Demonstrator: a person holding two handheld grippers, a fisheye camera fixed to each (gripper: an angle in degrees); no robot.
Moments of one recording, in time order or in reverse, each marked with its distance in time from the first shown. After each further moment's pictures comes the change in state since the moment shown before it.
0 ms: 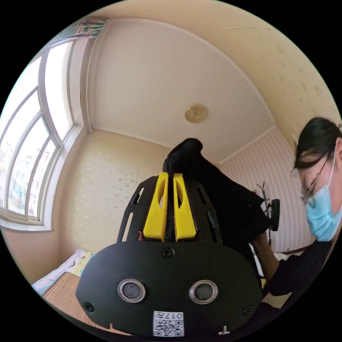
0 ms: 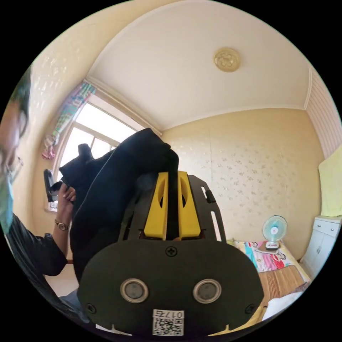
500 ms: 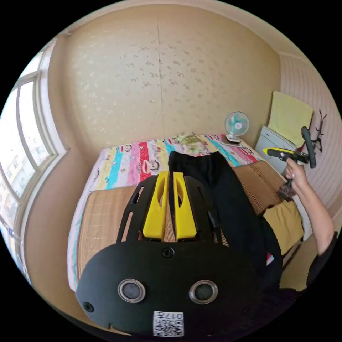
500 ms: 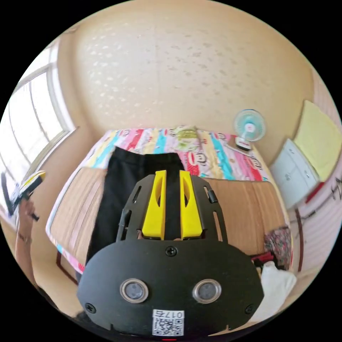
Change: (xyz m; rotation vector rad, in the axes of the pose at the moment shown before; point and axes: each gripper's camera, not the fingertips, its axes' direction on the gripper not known) left arm -0.258 0.341 0.414 -1.178 -0.067 -0.061; right arm 0.319 0.322 0.437 -1.014 0.275 0.199
